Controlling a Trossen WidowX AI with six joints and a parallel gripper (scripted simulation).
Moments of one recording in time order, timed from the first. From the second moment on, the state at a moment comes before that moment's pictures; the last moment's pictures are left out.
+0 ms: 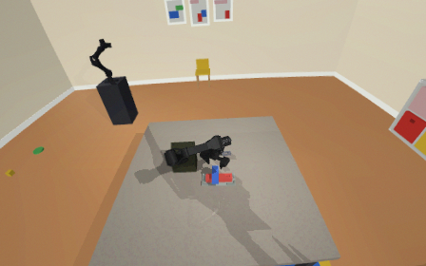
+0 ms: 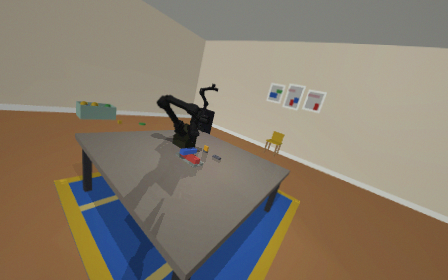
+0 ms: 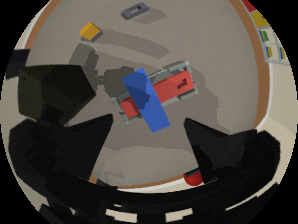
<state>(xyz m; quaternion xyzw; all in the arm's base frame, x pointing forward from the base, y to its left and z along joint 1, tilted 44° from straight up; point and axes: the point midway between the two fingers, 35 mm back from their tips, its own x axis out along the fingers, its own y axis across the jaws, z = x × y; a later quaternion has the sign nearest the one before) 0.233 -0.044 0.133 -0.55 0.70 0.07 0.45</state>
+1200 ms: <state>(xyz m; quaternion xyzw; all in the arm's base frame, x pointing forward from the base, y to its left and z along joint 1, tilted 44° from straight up) 0.237 0.081 0.024 -0.26 0.66 -0.24 0.66</state>
